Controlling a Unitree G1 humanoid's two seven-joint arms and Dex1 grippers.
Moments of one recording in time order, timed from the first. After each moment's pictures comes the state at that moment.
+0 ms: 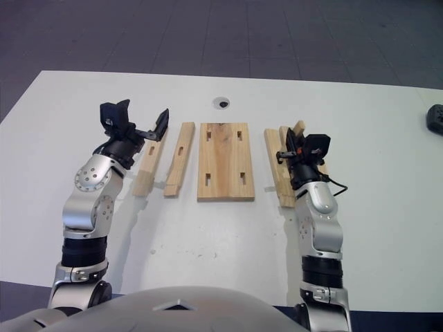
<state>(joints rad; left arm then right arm) -0.19 0.18 0.02 -0.24 -0.19 0.35 -0.20 -0.01 -0.18 -0.15 -0.13 0.30 0.19 0.14</state>
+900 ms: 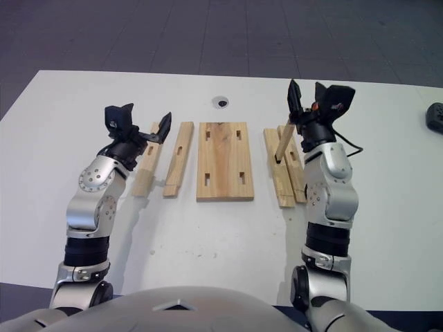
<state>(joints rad) -0.19 0.17 0.01 -0.21 -0.19 0.34 -0.21 -0.34 -0.21 -0.25 -0.18 0.42 0.34 0.12</state>
